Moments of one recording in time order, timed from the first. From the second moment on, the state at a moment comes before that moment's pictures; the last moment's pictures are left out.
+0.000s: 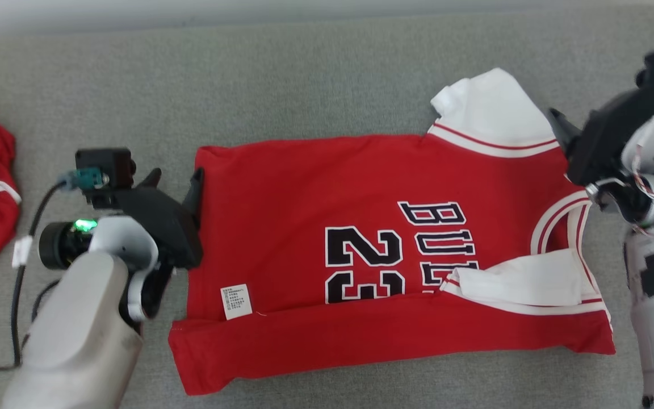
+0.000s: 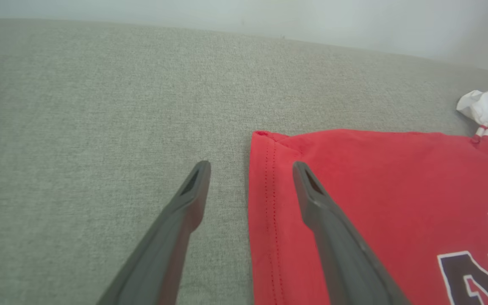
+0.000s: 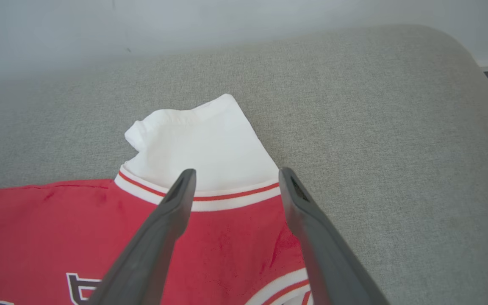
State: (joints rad) left arm -0.70 0.25 -0.38 0.49 -0.60 0.11 0.19; right arm -0.82 -0.21 -0.11 0.50 0.24 0.13 0.70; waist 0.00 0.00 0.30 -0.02
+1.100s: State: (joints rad) left arm -1.01 0.30 -0.46 0.64 -0.58 0.06 0.46; right arm -1.18 -0.24 0.05 0.88 0.23 0.13 0.53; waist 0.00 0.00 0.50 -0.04
